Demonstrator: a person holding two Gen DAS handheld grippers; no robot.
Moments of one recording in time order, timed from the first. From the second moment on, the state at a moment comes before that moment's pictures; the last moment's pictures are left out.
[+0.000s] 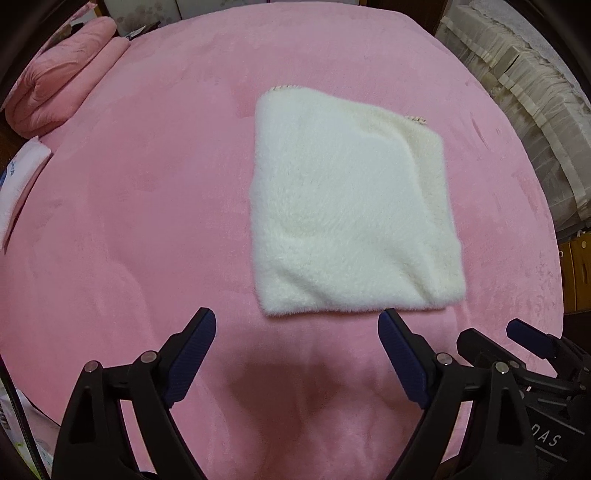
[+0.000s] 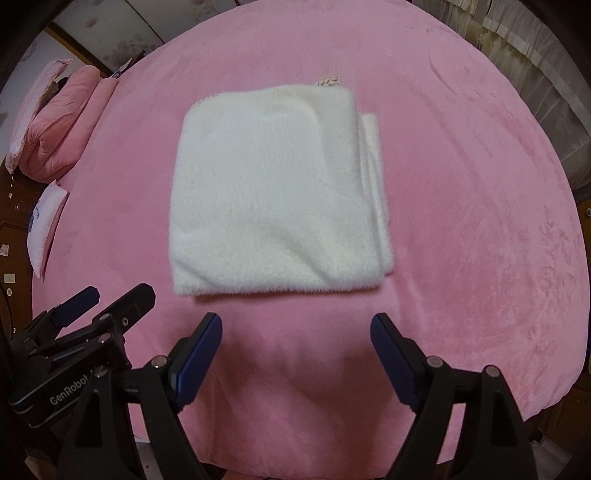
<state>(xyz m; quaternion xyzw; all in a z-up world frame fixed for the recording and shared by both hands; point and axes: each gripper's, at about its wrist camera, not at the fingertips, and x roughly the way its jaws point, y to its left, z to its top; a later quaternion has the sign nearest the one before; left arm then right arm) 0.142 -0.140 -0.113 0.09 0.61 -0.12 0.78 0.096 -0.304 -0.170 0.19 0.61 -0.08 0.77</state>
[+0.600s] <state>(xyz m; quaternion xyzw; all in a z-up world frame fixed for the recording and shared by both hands) 0.158 -0.145 -0.091 0.08 0.60 -0.11 0.79 0.115 -0.323 -0.160 0.19 0.61 -0.07 0.77</state>
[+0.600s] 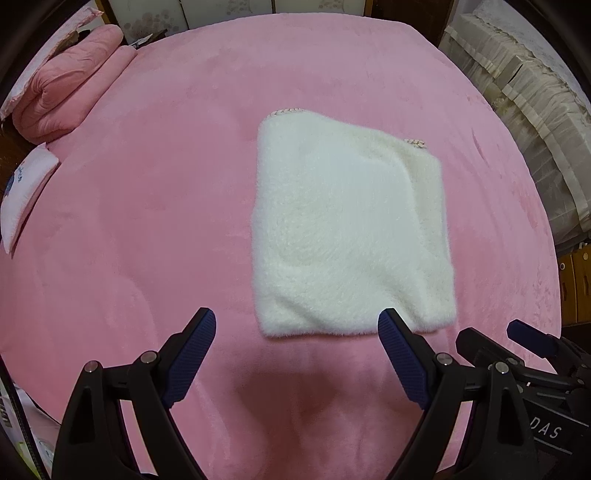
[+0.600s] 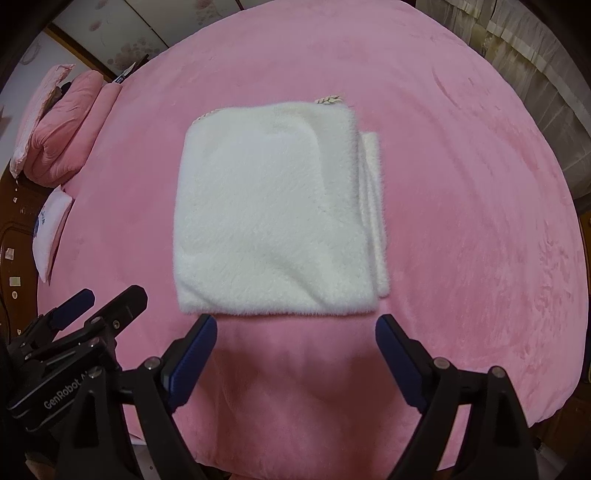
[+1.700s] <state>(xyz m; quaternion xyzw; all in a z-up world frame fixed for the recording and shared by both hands) 0.285 -0.125 -0.235 -0.02 0.66 -0.17 0.73 0.195 -0.458 -0.330 0.40 0.57 0.02 0.71</state>
